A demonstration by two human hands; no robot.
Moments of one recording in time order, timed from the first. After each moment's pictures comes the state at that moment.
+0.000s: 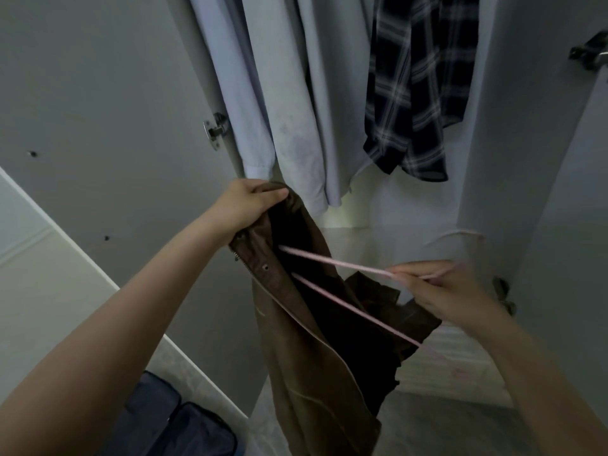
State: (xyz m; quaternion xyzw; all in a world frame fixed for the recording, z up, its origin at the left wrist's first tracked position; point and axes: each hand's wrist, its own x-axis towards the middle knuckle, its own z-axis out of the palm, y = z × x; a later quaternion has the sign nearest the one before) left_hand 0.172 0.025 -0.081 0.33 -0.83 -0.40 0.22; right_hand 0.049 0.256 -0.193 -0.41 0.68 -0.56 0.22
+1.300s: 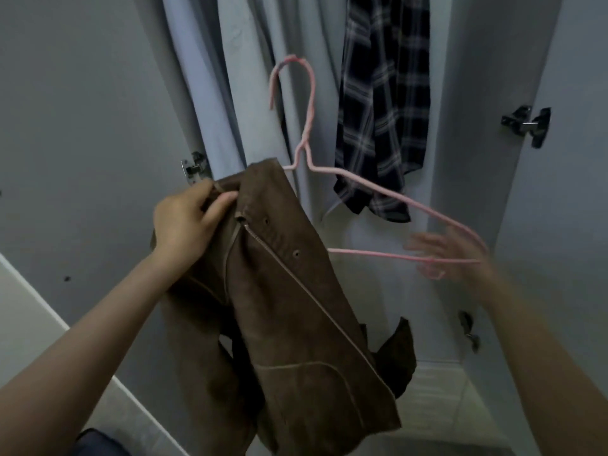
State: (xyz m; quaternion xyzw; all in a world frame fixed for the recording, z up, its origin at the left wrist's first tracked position) left_hand 0.183 -0.003 -0.066 0.16 -0.86 -0.01 0.48; right_hand -0.091 0.258 -0.188 -0.30 0.61 -0.67 0.31
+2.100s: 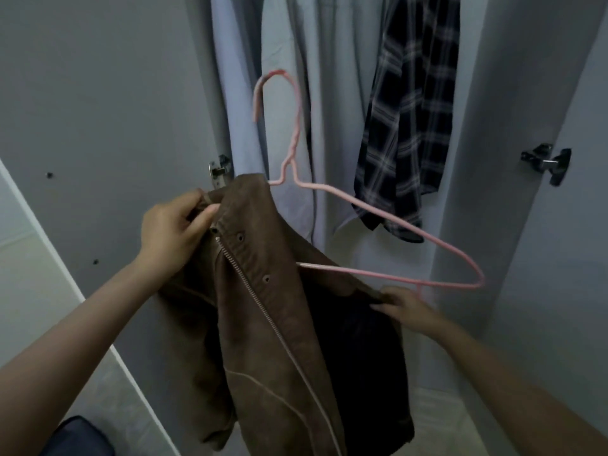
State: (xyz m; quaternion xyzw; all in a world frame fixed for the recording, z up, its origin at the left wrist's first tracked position) left_hand 0.230 -0.024 -0.071 0.17 -0.85 -0.06 0.50; right_hand -0.057 0.198 -0.237 -0.46 0.79 -0.39 0.13
